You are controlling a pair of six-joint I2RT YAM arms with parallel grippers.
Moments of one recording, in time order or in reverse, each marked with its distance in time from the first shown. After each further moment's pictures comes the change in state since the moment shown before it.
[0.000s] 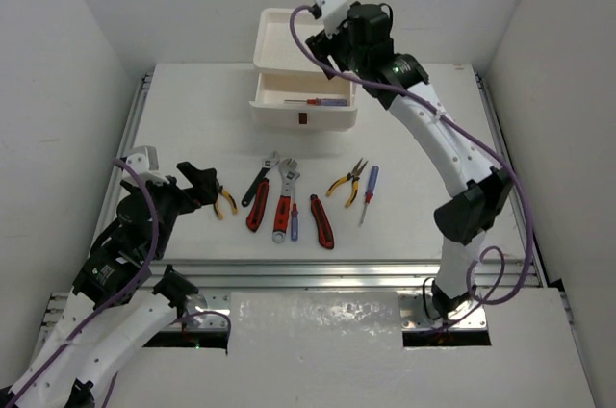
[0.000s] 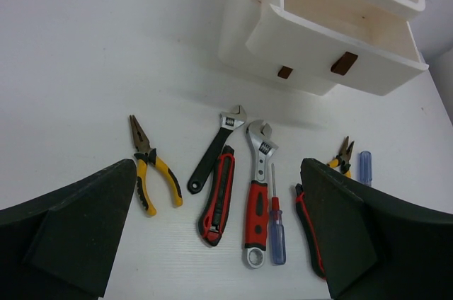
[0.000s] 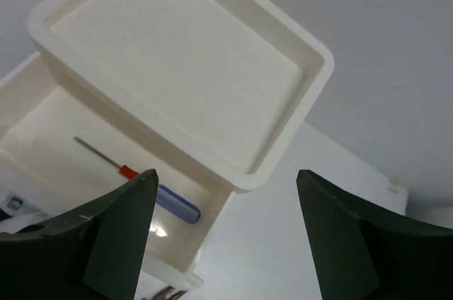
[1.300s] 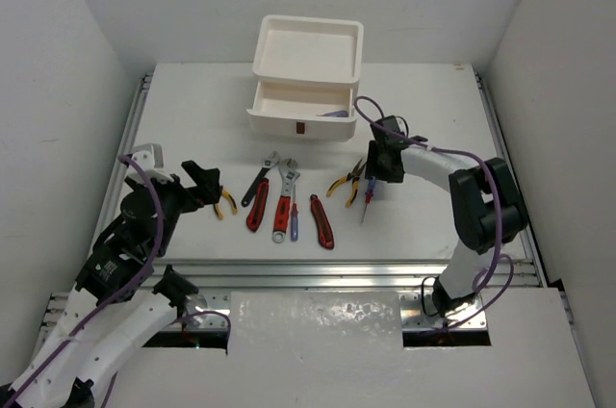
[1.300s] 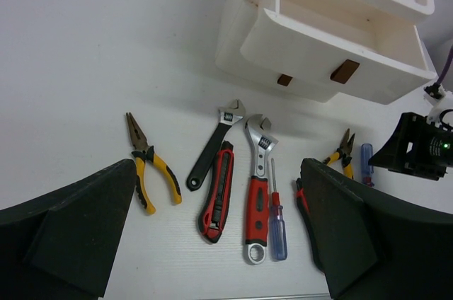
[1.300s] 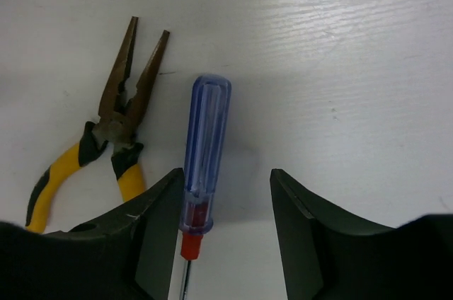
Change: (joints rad) left arm 0.004 0.024 0.000 0.007 0.026 0.011; right arm -0.191 -0.103 -1.005 0.074 0.012 0.851
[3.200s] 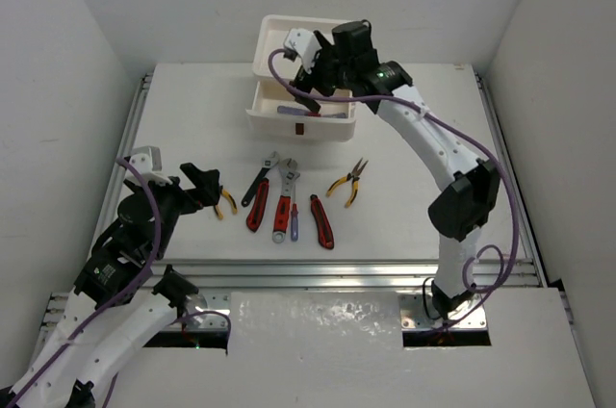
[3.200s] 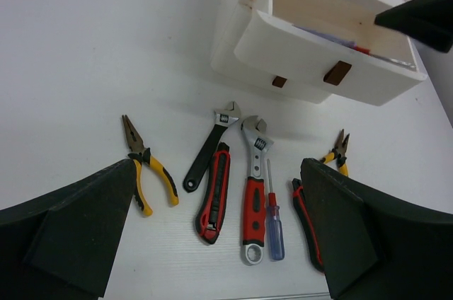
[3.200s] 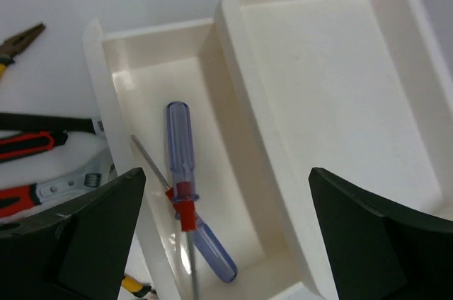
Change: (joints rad) left arm 0.000 -0.027 -0.012 0.008 0.013 0.004; right arm 0.195 0.201 0.980 -0.197 -0.493 -1.068
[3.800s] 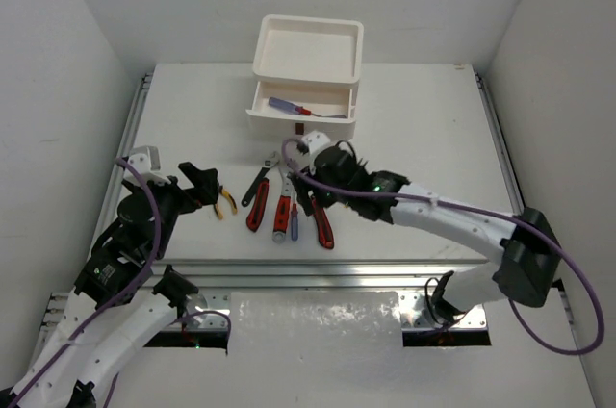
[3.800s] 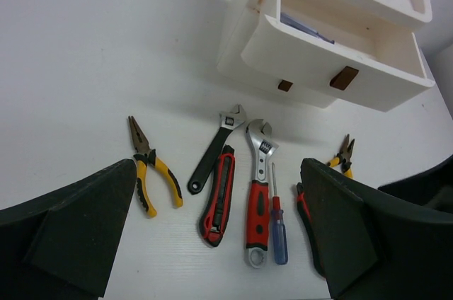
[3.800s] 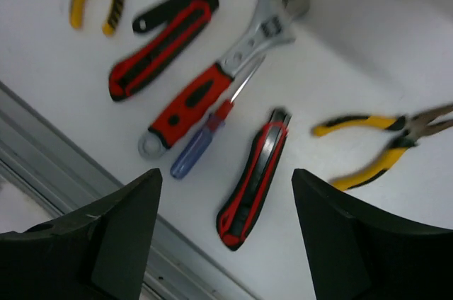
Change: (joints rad) left arm 0.008 0.000 0.000 -0.001 -0.018 -0.001; right arm 0.355 -0.576 -0.949 0.272 0.455 0.824
